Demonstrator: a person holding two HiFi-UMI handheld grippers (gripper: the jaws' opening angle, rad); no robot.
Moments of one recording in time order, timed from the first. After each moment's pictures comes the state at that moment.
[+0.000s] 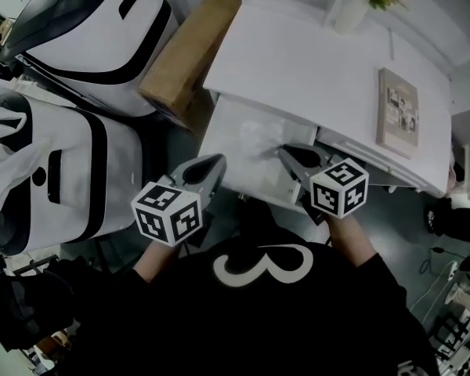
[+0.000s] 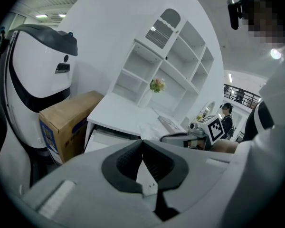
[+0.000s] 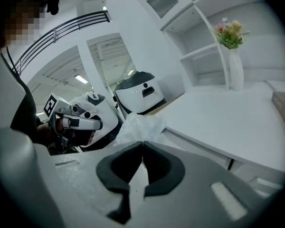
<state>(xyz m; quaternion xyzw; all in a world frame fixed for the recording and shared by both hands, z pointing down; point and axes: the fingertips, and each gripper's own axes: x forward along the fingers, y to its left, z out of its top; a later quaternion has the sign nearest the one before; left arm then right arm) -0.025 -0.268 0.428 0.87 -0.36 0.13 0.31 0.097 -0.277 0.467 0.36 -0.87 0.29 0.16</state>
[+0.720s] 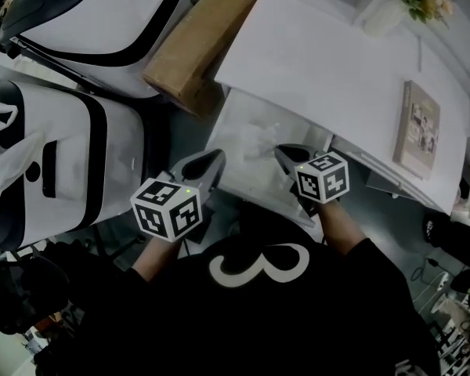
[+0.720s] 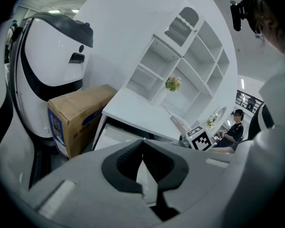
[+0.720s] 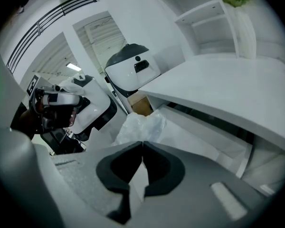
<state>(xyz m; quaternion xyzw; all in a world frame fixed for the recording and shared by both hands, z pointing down) -0.049 -0.310 0.476 0.83 -0.40 0.14 0.36 0.073 -0.319 0.589 0.32 -0.84 0.36 0.25</state>
